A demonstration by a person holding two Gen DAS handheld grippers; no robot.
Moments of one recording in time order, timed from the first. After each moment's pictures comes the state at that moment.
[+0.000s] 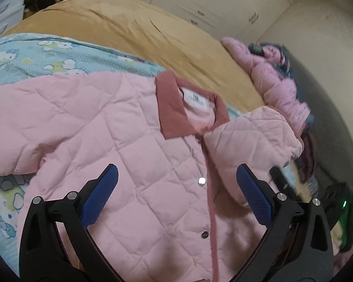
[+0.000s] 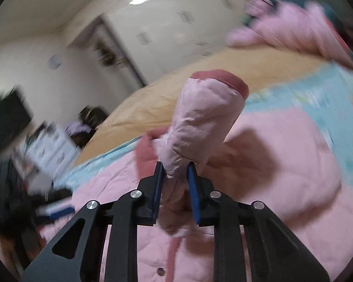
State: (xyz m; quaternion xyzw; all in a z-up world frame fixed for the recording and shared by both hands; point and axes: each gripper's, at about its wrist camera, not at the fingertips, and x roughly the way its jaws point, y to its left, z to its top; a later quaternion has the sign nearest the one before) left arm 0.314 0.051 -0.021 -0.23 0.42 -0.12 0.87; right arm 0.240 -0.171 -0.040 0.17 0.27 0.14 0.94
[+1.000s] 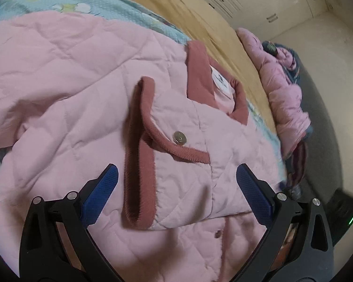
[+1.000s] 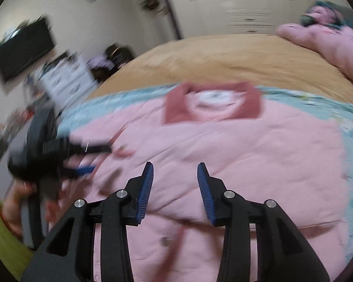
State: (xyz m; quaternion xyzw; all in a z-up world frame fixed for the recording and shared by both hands) left arm 0.337 0.066 -0.094 -0.30 0.49 -0.13 0.81; right arm 0.257 -0.172 -0.034 0.10 0.36 0.18 0.91
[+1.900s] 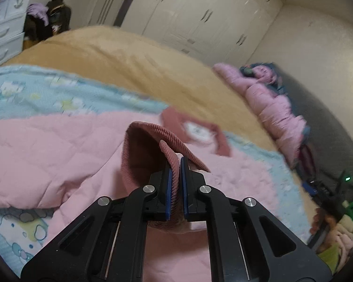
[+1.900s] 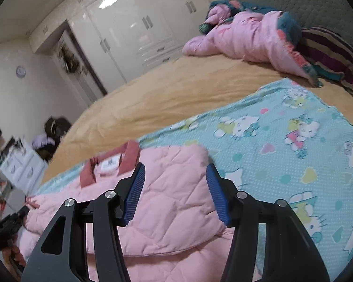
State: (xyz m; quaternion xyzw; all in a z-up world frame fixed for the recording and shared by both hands) left arm 0.311 0.069 -0.016 -0.19 0.35 -0.11 0.91; right arm 0.260 -0.335 -0.027 0.19 0.32 0.00 0.93
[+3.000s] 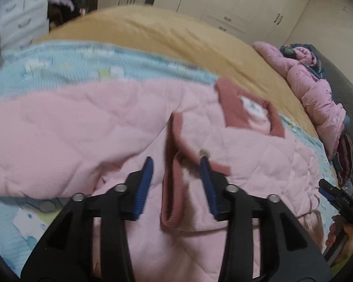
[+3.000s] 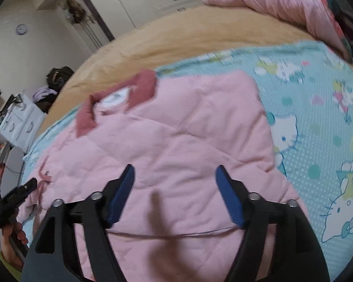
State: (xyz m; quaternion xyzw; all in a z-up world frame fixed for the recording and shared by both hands) left arm 0.322 0.085 -0.049 -0.15 0.41 -0.02 0.90; right arm 0.290 -0.260 -0.081 0.16 0.42 0.06 0.89
